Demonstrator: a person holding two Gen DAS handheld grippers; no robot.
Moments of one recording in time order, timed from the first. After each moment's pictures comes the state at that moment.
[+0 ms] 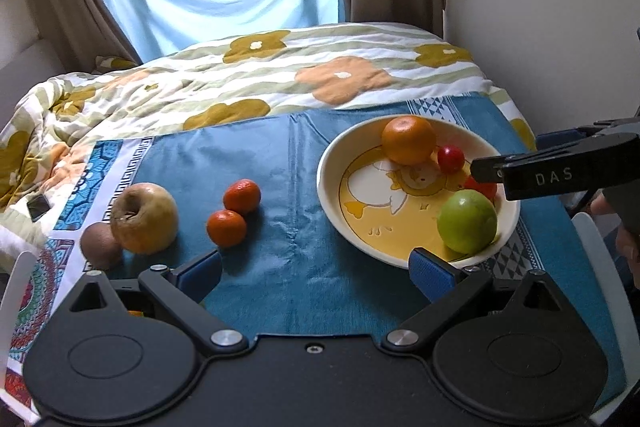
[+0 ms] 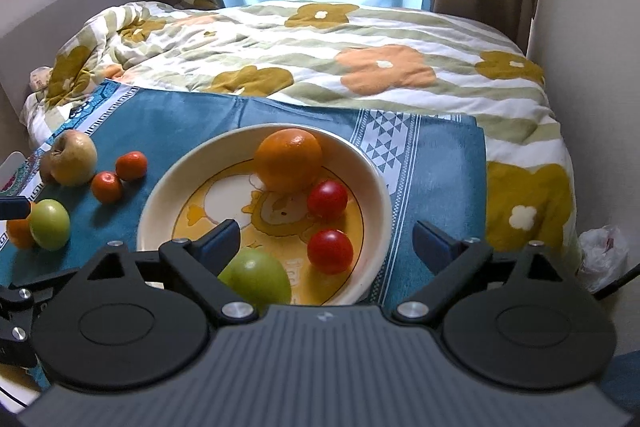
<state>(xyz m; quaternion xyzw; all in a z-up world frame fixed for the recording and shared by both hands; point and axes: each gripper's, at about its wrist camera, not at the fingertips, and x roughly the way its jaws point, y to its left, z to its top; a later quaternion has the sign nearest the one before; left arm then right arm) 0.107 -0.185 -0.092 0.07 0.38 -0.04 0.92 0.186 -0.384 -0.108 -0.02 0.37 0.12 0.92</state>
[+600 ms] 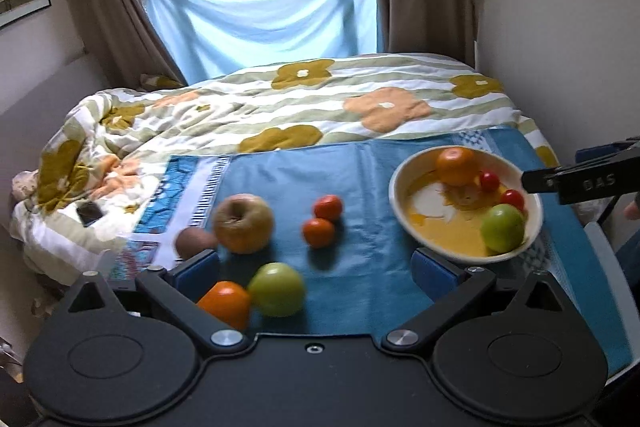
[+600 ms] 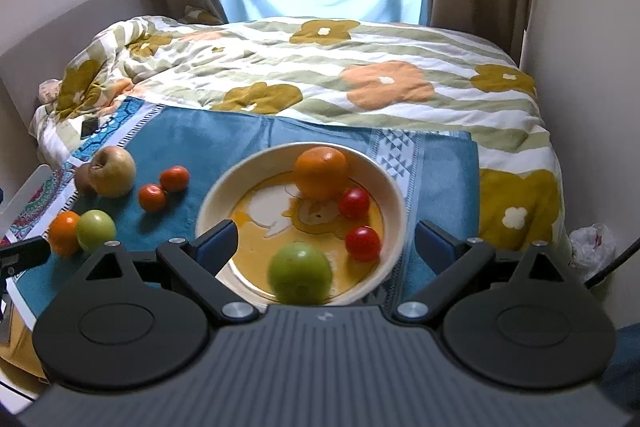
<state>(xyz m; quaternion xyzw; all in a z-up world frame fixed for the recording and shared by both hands) 0.056 -0.125 -0.044 0.08 0.34 0.01 0.94 0.141 -0.360 -0.062 -0.01 0.35 0.13 0.93</state>
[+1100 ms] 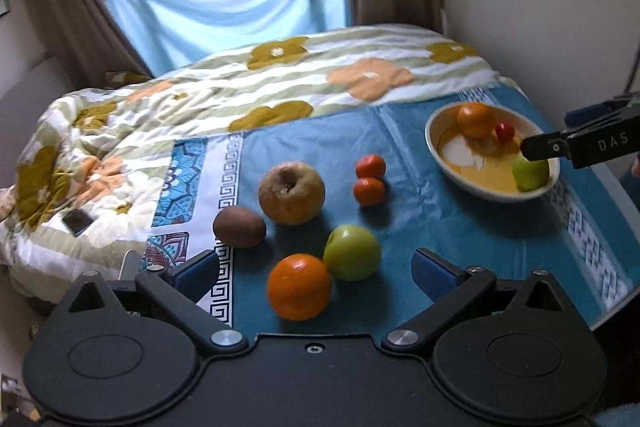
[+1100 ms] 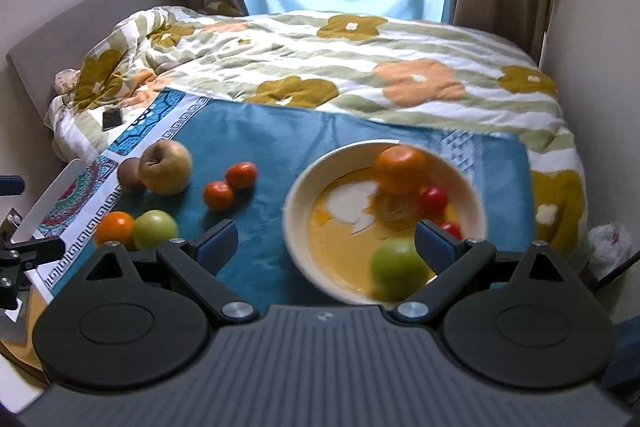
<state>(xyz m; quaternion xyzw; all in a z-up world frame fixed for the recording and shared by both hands) 0.065 -0.031 -0.057 0.11 0.38 -0.08 0.92 0.122 -0.278 -0.055 -0.02 0.37 0.13 0.92</state>
